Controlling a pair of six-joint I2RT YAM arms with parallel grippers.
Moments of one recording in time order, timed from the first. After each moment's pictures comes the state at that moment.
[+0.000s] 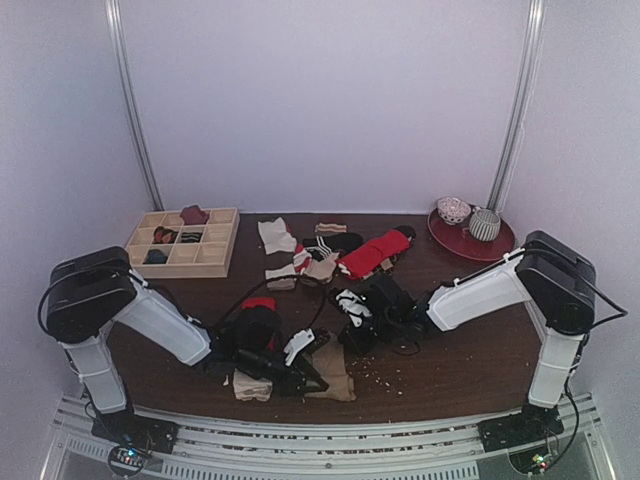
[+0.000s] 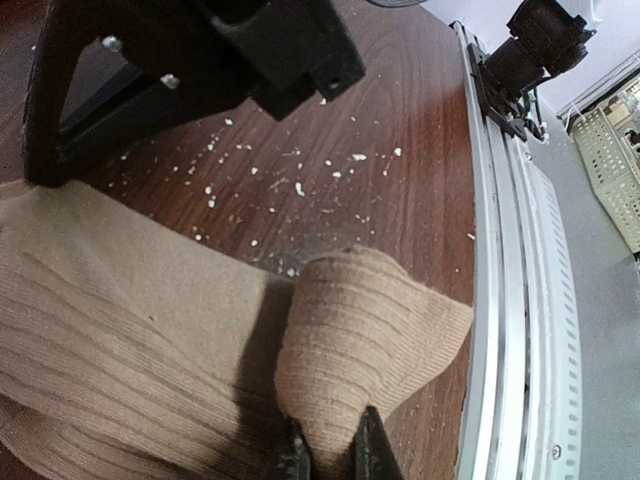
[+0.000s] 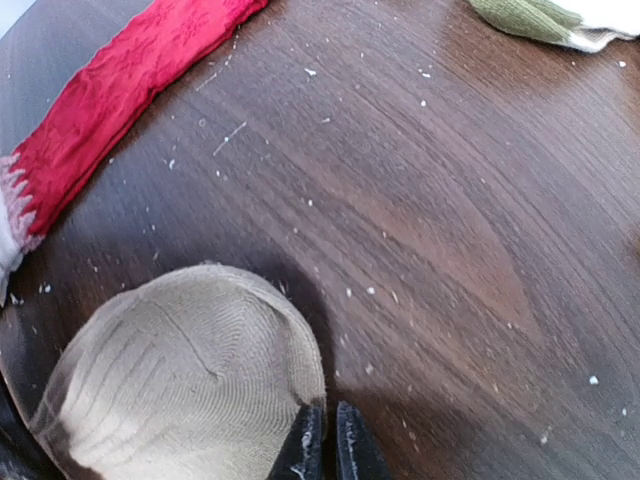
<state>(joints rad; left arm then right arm) -1.04 1.81 0.62 0.50 0.51 -0.22 0.91 1.86 0.92 0.09 -0.05 0.17</state>
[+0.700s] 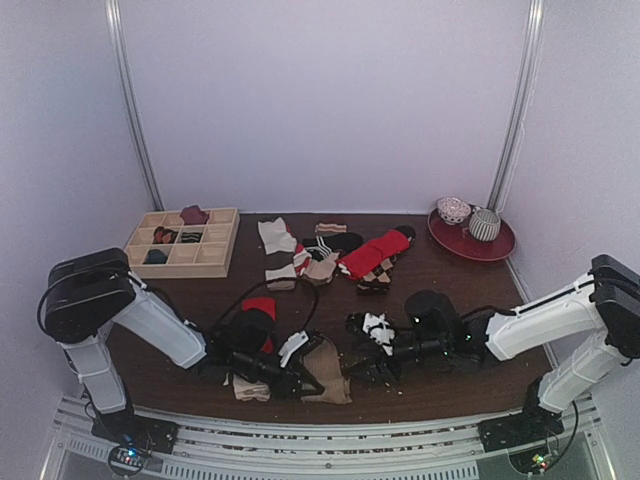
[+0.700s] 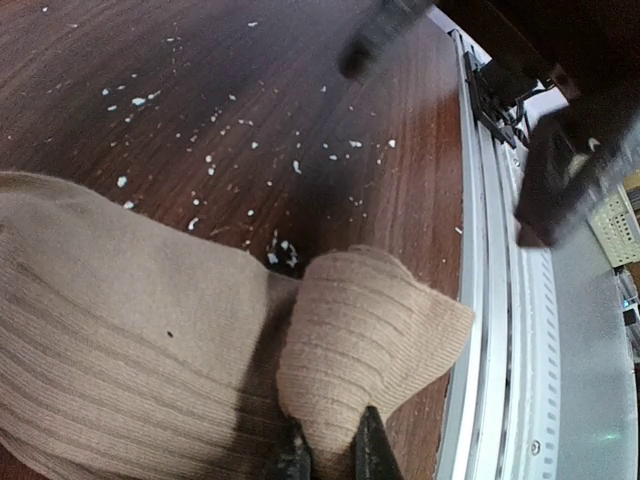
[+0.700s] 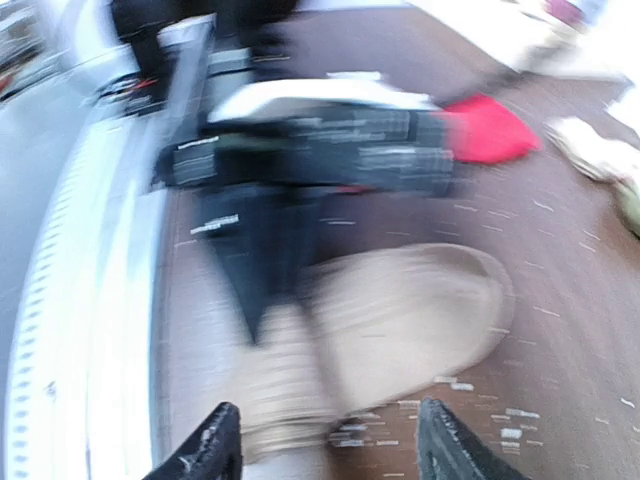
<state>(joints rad) -1.04 1.80 0.56 0.55 0.54 -0.30 1.00 1.47 0.53 0.38 -0.31 -0.11</state>
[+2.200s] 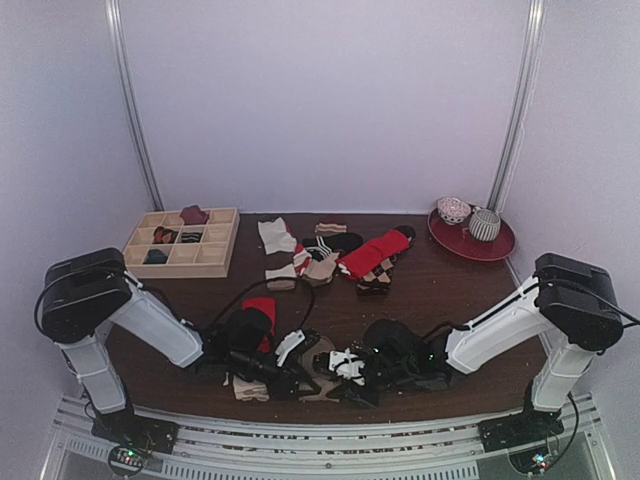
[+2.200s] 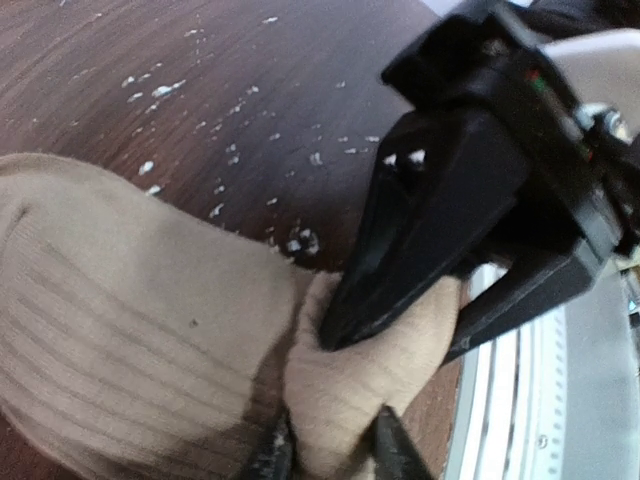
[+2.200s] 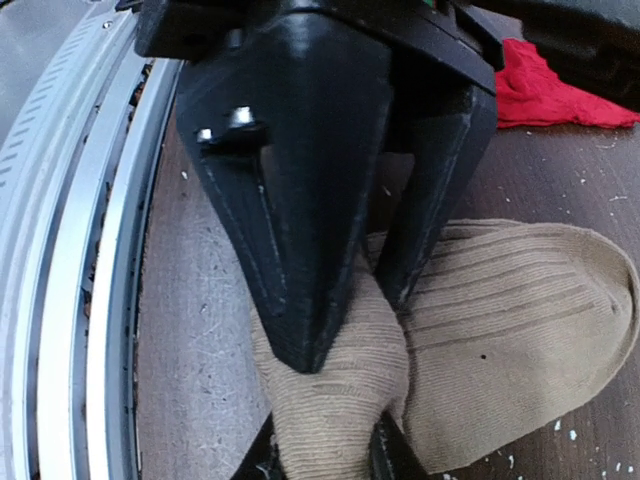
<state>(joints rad) -1.02 1.79 0.56 0.55 0.54 -0.29 1.15 1.75 0.65 0.38 -0.23 -0.20</state>
